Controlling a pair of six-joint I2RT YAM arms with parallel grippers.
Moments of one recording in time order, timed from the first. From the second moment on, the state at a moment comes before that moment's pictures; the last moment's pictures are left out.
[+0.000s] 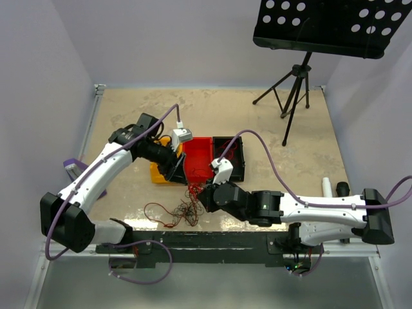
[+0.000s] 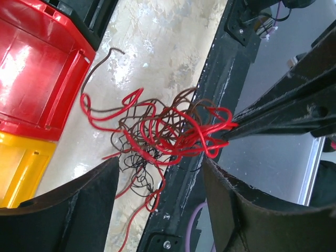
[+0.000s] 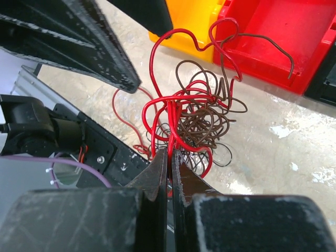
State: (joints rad) left arm -0.42 1.31 1.16 -0.97 0.83 0.28; right arm 1.39 1.16 0.85 -0.25 0.51 0.83
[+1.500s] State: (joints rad) left arm -0.42 1.31 1.74 -1.22 0.90 0.42; right arm 1.39 1.08 0.69 -0.17 0.52 0.92
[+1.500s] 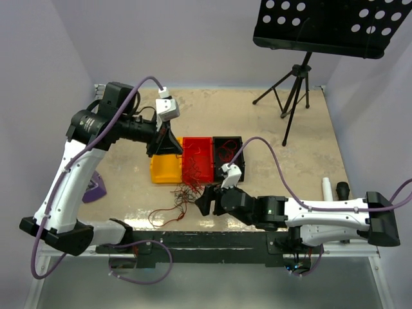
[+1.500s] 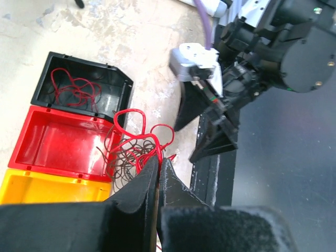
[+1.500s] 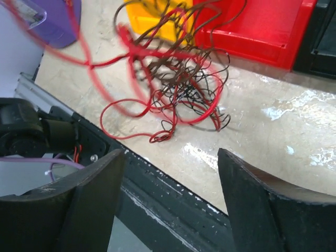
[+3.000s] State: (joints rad) left arm -0.45 1.16 2.04 -0.97 0.82 0.28; right arm 1.30 1.39 0.77 0.08 0.58 0.78
